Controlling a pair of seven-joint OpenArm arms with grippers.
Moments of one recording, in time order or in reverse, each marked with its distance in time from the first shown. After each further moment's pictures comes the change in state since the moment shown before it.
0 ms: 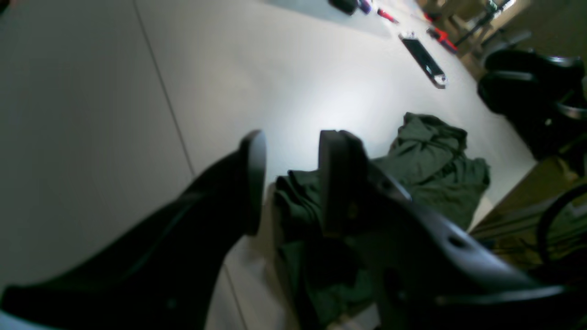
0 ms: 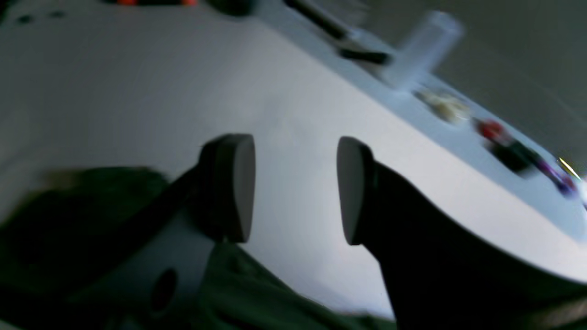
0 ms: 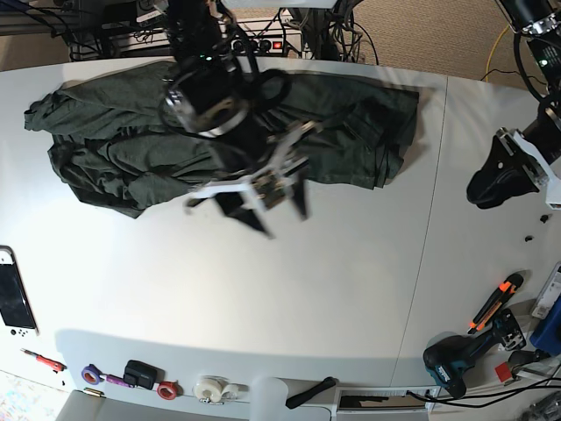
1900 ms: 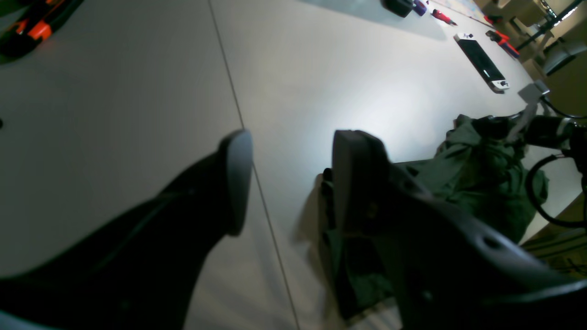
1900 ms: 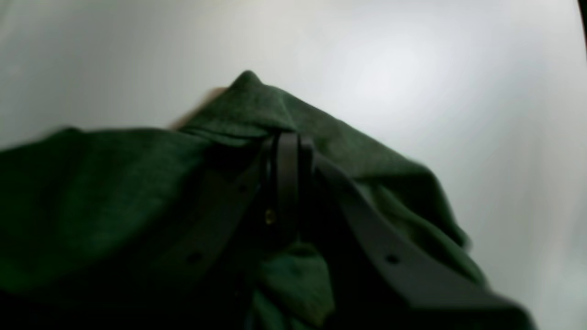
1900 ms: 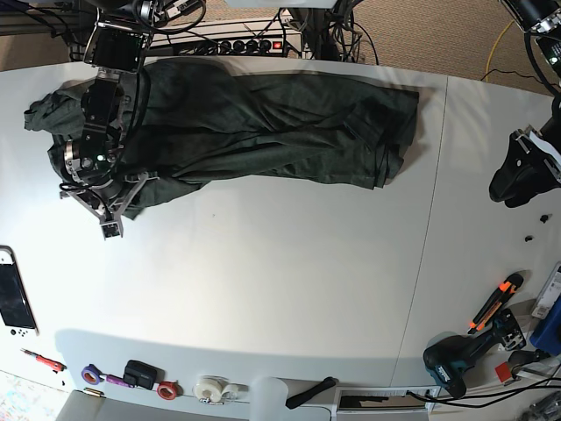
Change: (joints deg) left arm 0.0 -0.1 -6.1 0.0 5.4 0.0 0.4; right arm 13.7 13.6 35.3 -42.7 1.4 2.9 -2.1
